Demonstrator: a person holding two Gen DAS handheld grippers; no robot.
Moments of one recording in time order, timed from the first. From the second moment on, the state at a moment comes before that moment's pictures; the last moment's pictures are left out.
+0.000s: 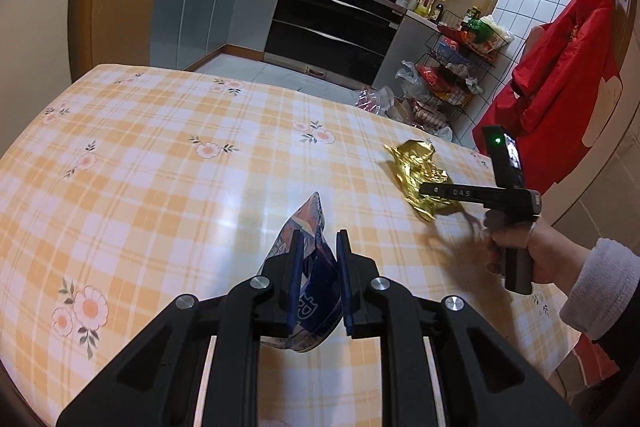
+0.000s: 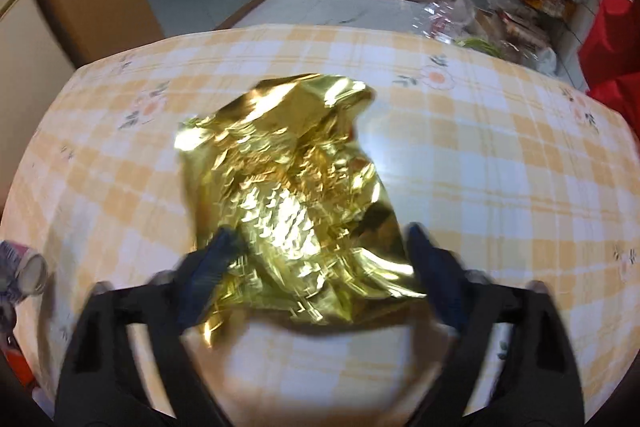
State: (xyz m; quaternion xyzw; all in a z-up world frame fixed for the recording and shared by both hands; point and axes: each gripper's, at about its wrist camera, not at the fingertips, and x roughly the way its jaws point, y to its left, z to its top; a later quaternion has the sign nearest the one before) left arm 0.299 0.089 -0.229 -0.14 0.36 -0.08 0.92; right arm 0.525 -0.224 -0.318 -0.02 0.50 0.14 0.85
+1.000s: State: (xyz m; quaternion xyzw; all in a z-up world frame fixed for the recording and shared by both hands) left arm 0.120 0.097 -0.160 -0.16 0.34 -0.08 0.92; right arm 0.203 -0.243 -0.198 0.01 0.42 0.21 0.88
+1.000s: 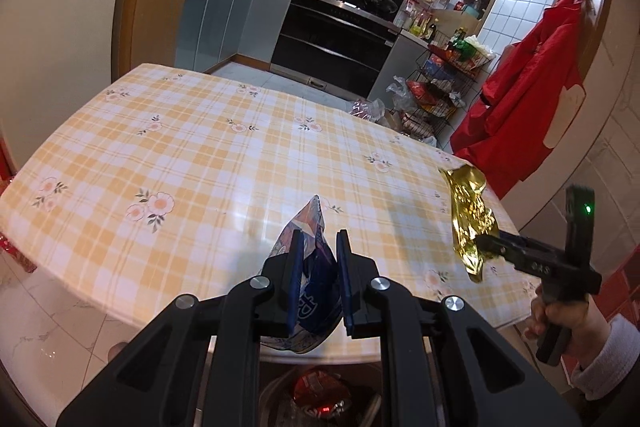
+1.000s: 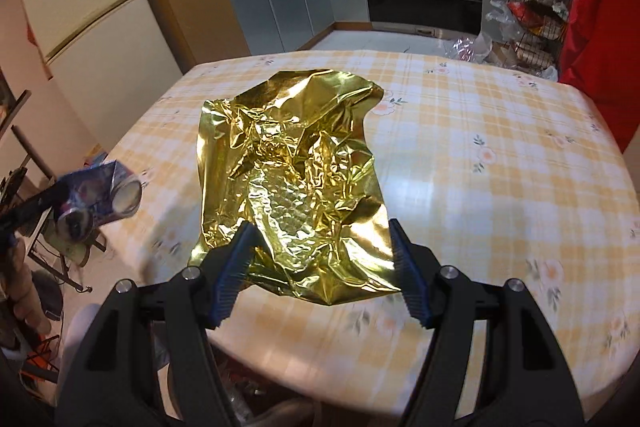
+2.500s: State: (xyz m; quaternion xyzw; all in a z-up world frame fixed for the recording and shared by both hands) left arm 0.005 0.077 -0.172 -0.16 0.35 -0.14 0.91; right arm 0.026 -0.205 -0.251 -0.04 0.45 0.19 0.87
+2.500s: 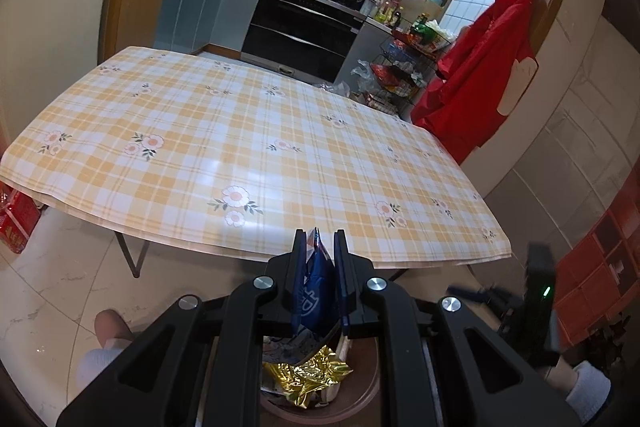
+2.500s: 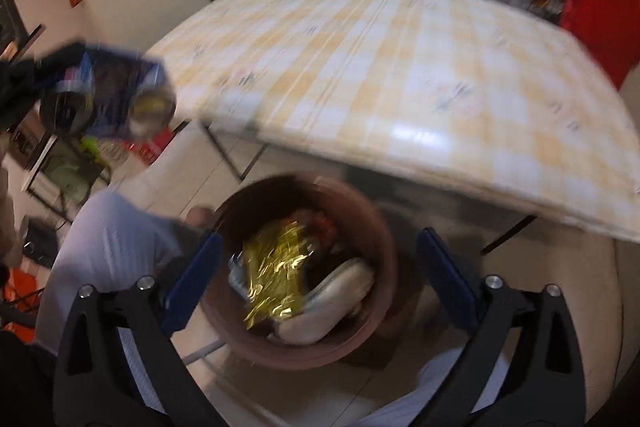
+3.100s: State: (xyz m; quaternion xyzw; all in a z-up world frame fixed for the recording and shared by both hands) left arm 0.018 0.018 -0.182 -0.11 0.38 -0.21 0.89; right arm 0.035 -0.267 -0.203 0.02 0.39 0.13 0.91
